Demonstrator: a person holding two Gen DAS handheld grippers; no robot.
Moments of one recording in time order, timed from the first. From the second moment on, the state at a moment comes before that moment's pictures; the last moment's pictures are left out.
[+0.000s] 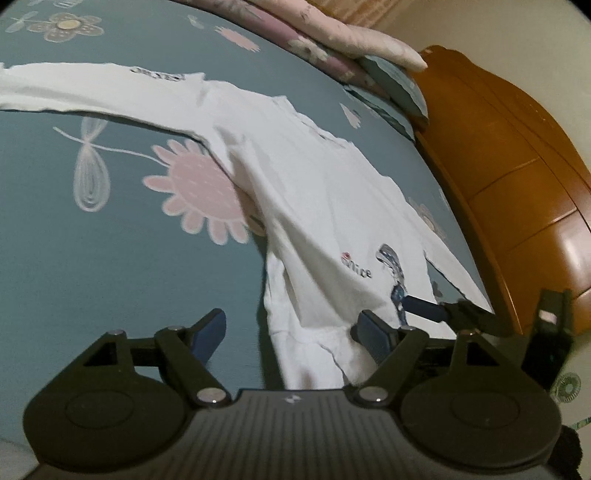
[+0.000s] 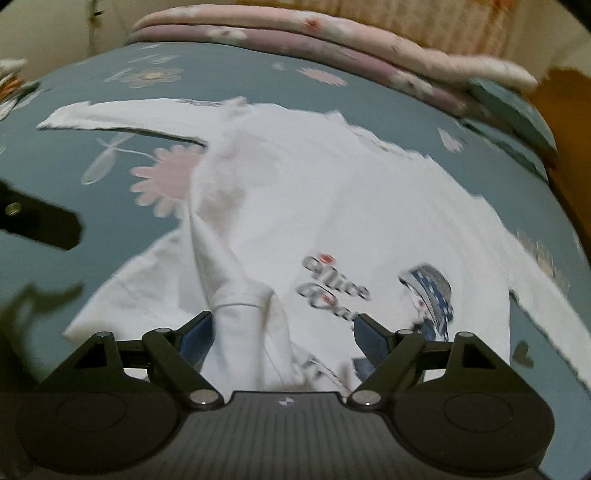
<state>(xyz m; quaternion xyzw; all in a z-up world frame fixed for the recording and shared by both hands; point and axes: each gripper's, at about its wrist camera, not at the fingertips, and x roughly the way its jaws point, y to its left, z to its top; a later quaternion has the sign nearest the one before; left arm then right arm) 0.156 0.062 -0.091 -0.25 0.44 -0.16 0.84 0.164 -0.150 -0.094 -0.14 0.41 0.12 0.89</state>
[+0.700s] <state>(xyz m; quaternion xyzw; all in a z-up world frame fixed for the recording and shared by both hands) 0.193 0.027 -0.169 -0.39 0.46 -0.19 0.77 0.172 -0.220 -0.109 0.02 0.42 0.17 0.89</state>
